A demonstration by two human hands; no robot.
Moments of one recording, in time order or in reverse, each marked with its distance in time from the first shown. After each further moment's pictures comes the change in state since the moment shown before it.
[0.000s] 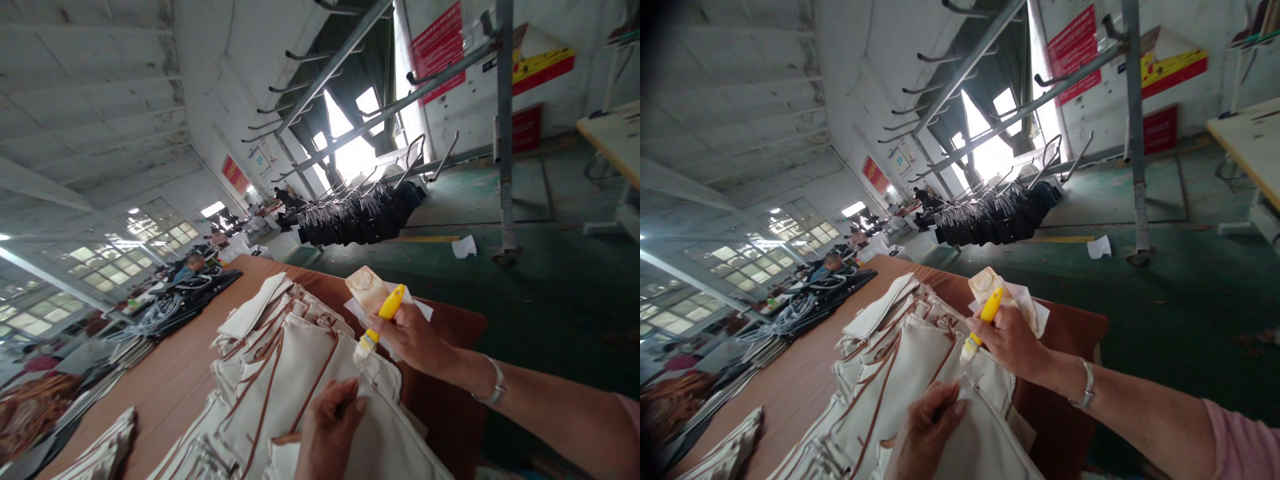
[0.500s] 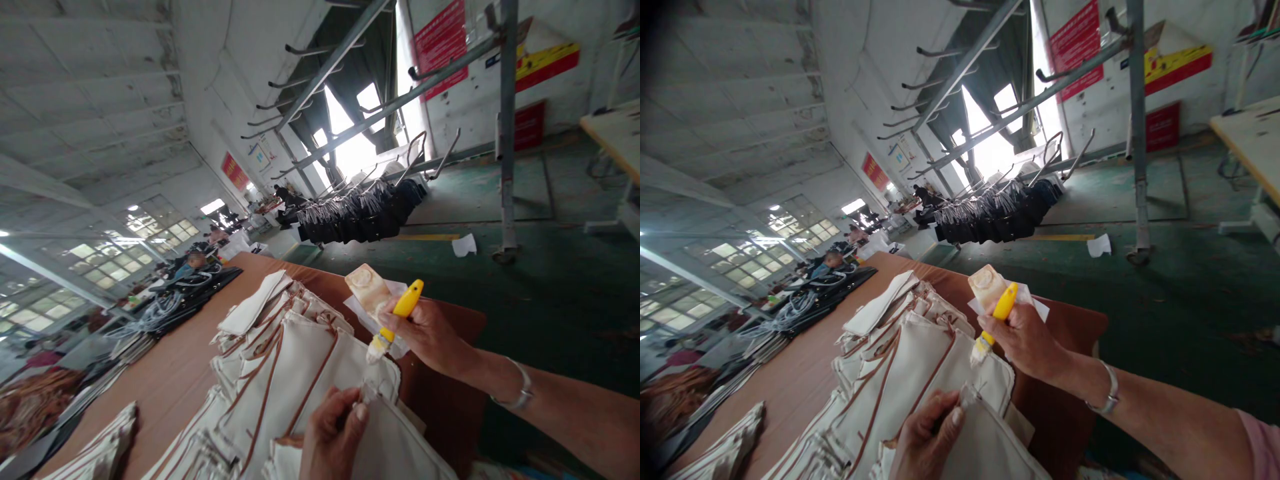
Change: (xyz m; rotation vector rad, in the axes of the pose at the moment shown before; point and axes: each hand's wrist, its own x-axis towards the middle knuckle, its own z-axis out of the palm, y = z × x) left_hand -0.014 -0.006 0.012 -0.040 0.085 -0.018; right_hand -0.009 0.003 -0.015 -0.047 -0.011 0.013
